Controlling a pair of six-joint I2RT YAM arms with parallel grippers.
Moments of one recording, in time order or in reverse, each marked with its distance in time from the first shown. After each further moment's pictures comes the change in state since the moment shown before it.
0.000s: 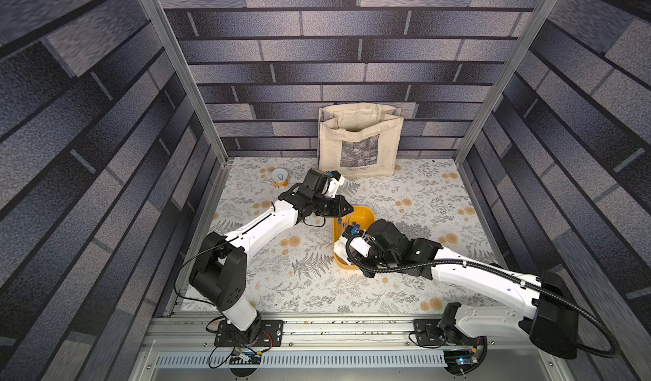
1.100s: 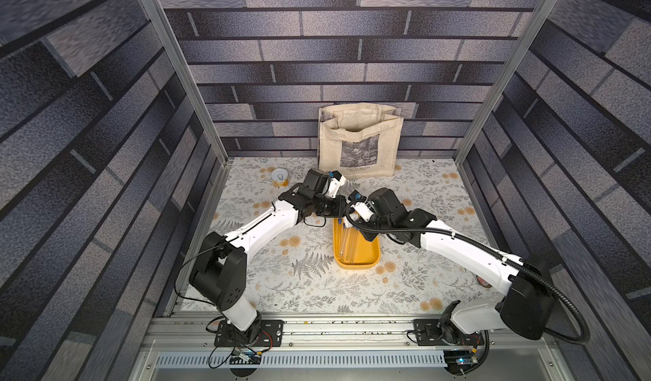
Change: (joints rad) left arm -0.002 0.000 0.000 0.007 0.023 -0.008; right arm -0.213 0.161 0.220 -0.056 0.143 -0.080
